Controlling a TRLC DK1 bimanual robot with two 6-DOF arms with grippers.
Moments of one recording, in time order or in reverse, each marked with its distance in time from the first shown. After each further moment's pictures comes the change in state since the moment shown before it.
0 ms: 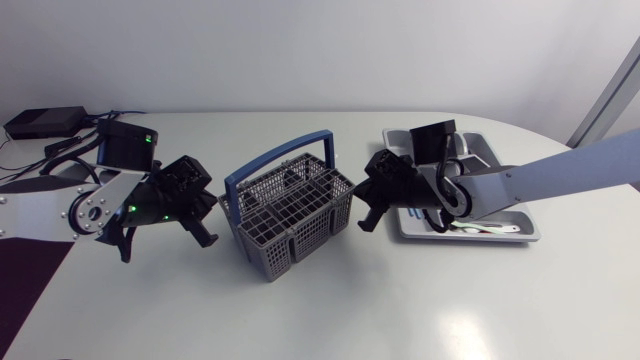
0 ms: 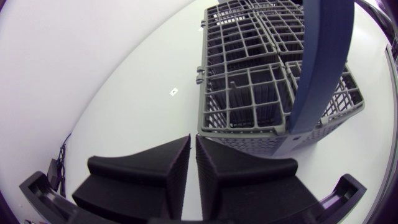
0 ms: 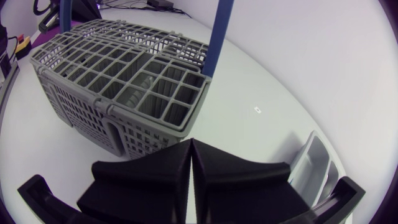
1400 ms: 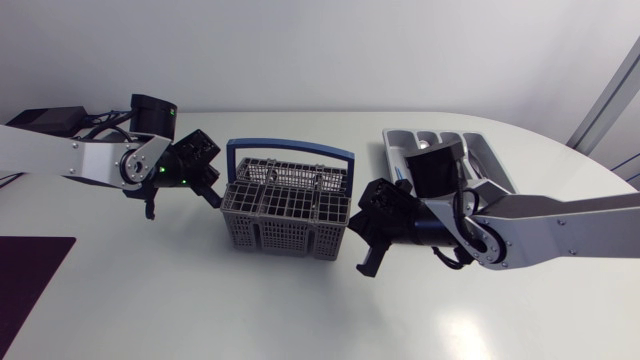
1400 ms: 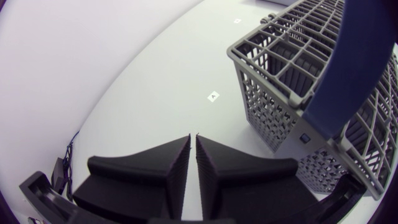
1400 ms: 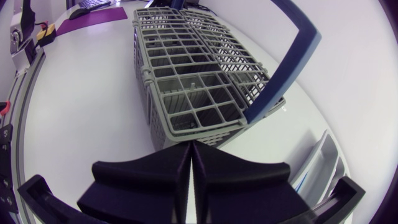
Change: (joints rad) left arm 0.056 0.313 0.278 0.042 -0.035 0.006; right arm 0.179 -0.259 -0.202 -0.103 0.073 0.053
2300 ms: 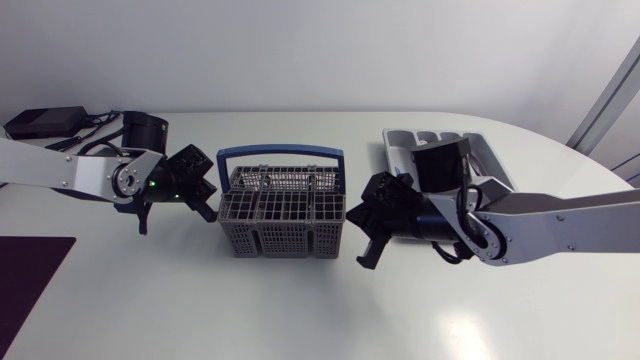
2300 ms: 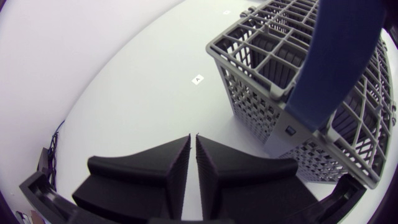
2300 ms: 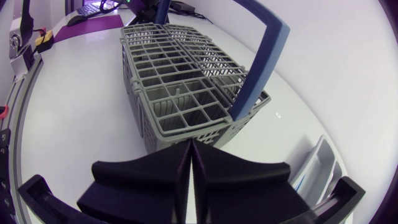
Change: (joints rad) left arm 0.059 -0.008 -0.078 0.011 0.074 -0.001; right arm -0.044 0.011 0.002 0.049 -0.027 -0.013
